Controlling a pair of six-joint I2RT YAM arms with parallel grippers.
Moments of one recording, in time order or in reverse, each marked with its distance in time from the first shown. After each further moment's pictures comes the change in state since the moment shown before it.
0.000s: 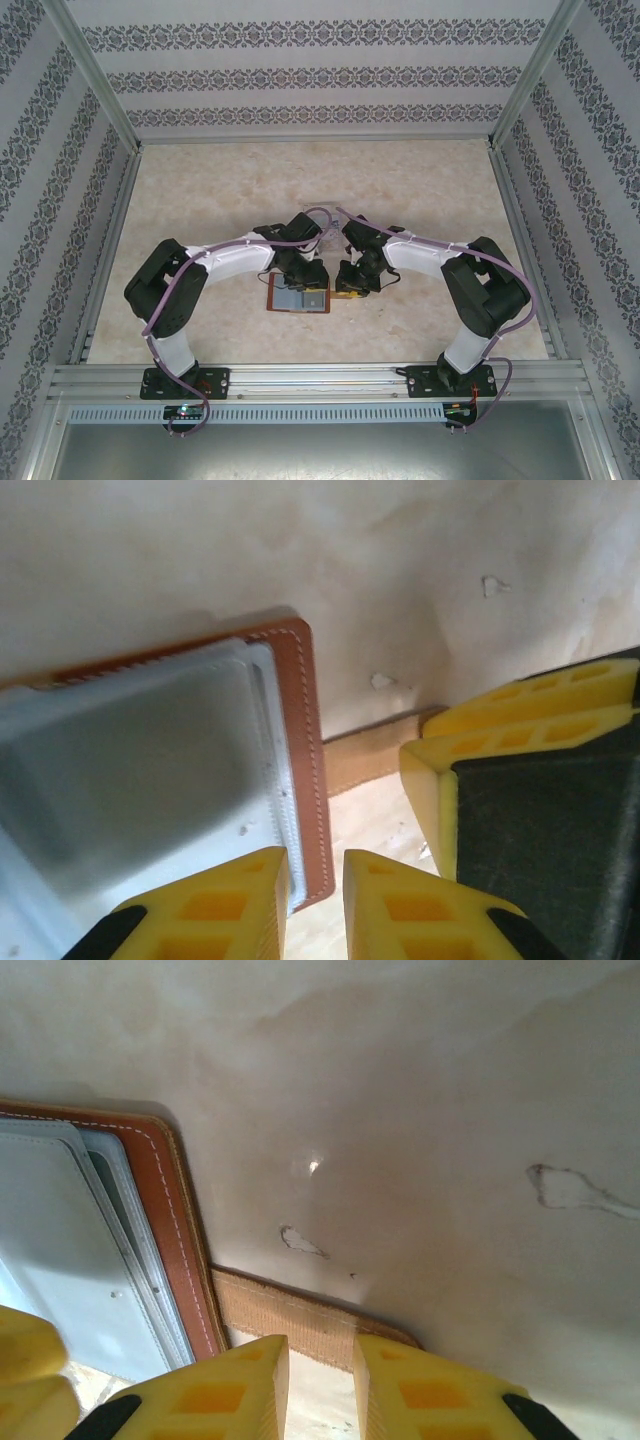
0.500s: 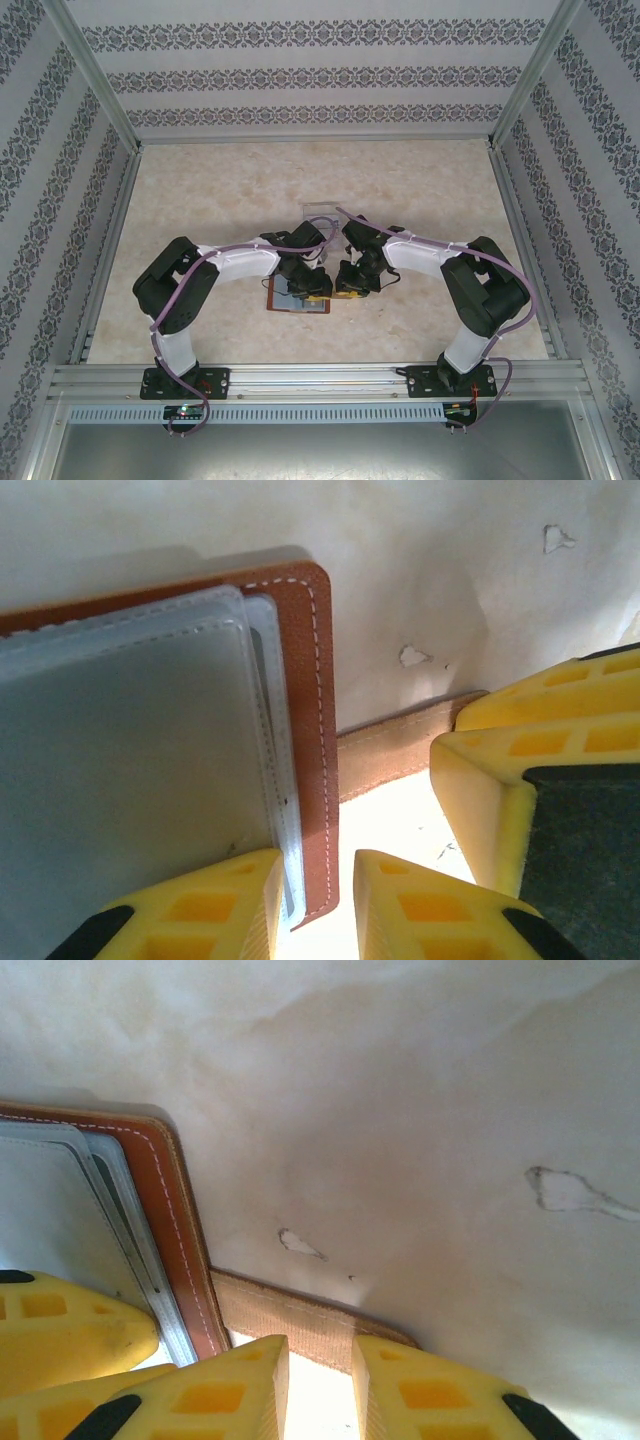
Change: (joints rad) left arm -0.022 0.048 -0.032 0.048 0.023 -0.031; right arm 0.000 0.003 0.001 0.000 -0.001 0.000
